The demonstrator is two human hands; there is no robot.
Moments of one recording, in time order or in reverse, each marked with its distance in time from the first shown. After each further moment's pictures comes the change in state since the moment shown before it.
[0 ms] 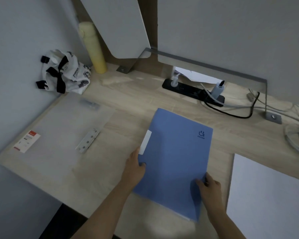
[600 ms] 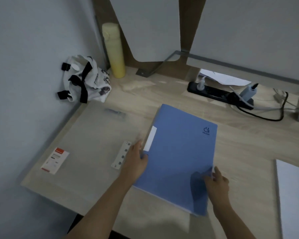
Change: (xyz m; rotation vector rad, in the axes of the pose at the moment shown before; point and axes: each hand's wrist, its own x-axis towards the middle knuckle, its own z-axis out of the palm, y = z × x) left_hand 0.080 -0.081 -0.112 -0.162 -0.133 0.009; right_hand -0.029 -0.095 0.110 -0.007 0.134 0.052
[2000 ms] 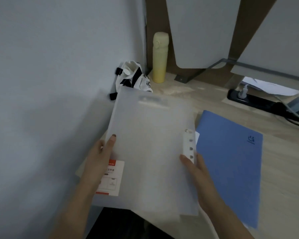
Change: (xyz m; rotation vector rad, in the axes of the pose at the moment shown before) left_hand -0.076 -0.036 -0.192 -0.209 0.452 -0.227; right_hand -0.119 -0.131 0.088 0.558 -0.533 -0.105
